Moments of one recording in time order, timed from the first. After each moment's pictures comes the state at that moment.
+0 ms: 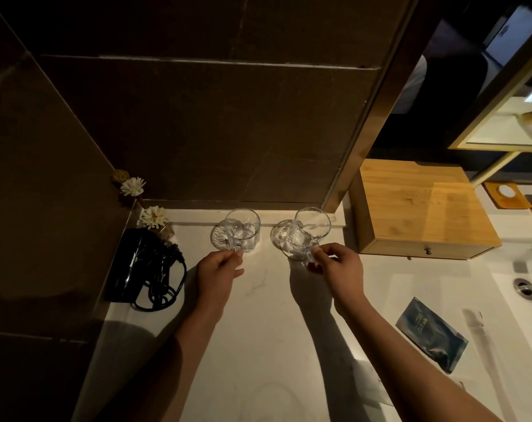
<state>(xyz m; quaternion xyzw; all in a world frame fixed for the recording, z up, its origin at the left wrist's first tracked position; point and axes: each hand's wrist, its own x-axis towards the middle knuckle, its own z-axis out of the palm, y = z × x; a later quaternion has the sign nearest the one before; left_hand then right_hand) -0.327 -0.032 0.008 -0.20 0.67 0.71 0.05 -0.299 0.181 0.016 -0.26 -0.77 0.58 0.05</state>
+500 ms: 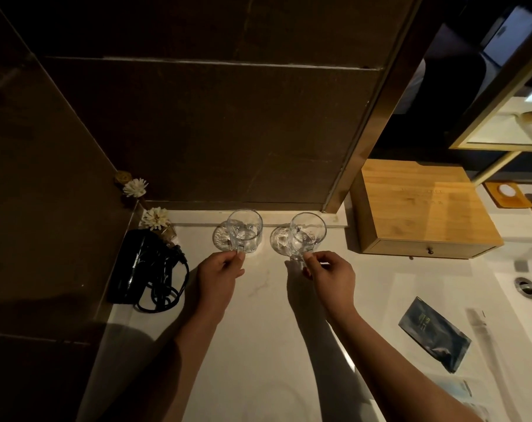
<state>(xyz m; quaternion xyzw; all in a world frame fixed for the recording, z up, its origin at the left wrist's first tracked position) -0.326 -0.040 0.001 -0.19 0.72 0.66 0.07 -0.290 0.156 0.008 -0.27 -0.81 0.52 0.08</state>
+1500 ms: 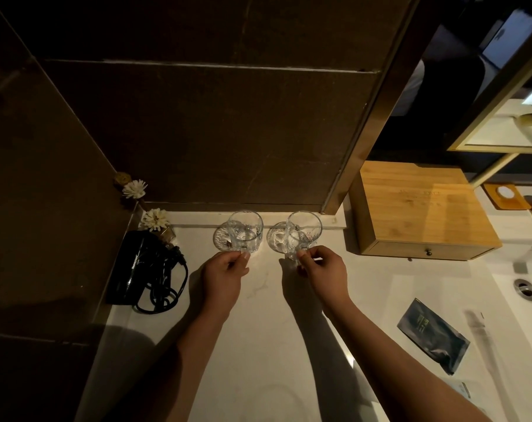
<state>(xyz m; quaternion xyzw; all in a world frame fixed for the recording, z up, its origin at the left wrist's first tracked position) -0.322 -0.025 0.015 -0.17 0.72 0.67 0.05 -0.305 0.157 0.005 -0.24 -0.82 0.52 0.03</state>
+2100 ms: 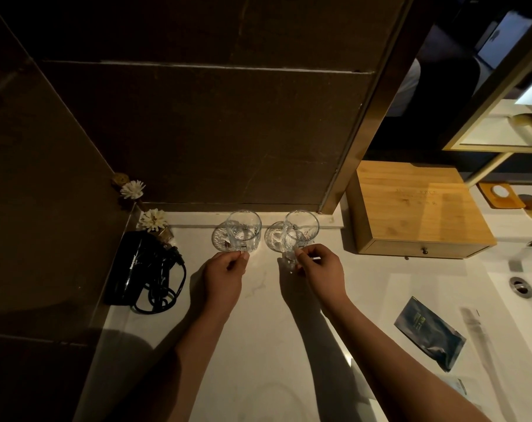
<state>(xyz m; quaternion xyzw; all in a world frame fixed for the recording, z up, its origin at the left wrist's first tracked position) -0.319 -0.022 0.019 -0.15 0.76 0.63 0.04 -0.304 0.157 0.009 -0.24 -0.80 0.55 0.02</state>
